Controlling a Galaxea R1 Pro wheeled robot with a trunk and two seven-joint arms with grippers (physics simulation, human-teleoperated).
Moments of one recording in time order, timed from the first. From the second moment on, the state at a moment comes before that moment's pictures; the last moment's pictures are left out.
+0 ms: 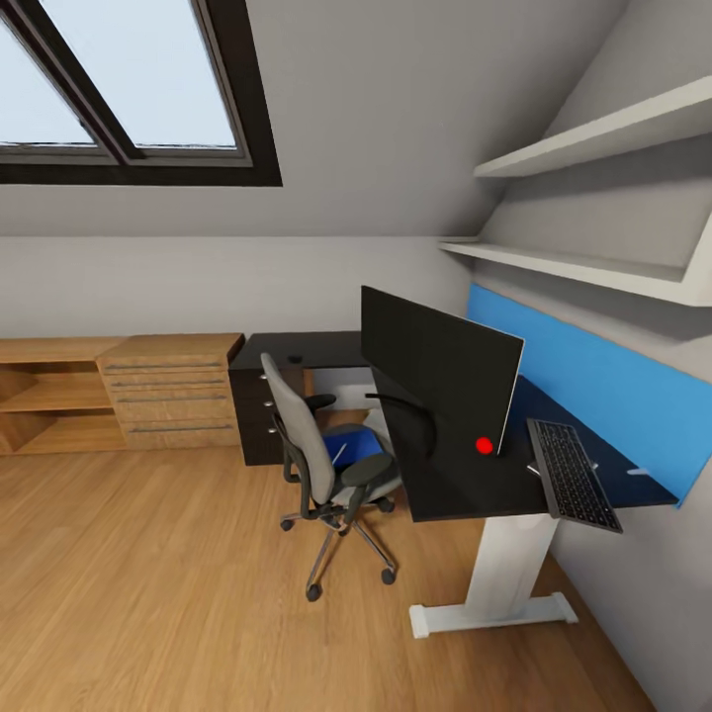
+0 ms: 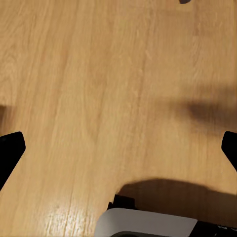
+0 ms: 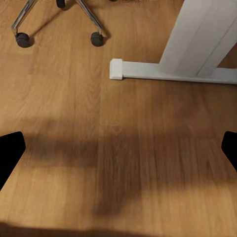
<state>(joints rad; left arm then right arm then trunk) 0.05 0.02 0.10 -0.29 0.09 -0.50 0.01 -0.01 0.00 0.01 -0.25 0.15 -0.70 -0.10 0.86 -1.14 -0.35</state>
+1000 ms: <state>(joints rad) 0.05 0.02 0.10 -0.30 0.18 -0.39 0.01 -0.01 0.01 0.01 -0.24 0.15 -0.70 -0.10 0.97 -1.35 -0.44</state>
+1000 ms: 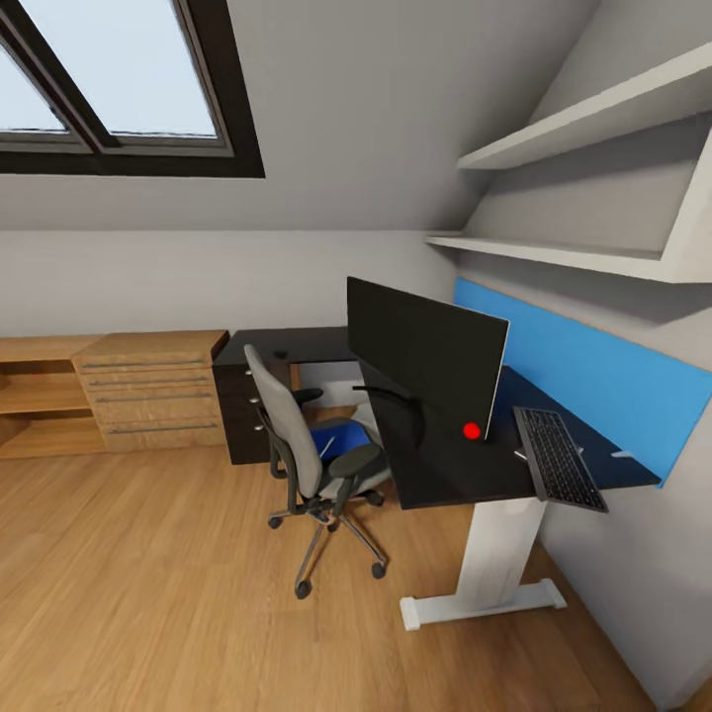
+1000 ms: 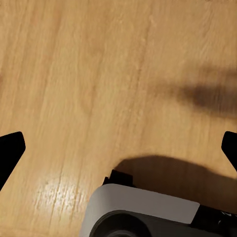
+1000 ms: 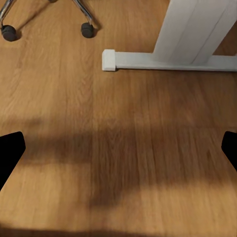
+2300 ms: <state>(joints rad) 0.05 0.02 0.10 -0.33 0.18 -0.39 0.01 -0.01 0.00 0.01 -0.25 0.15 -0.70 -0.10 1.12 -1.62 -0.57</state>
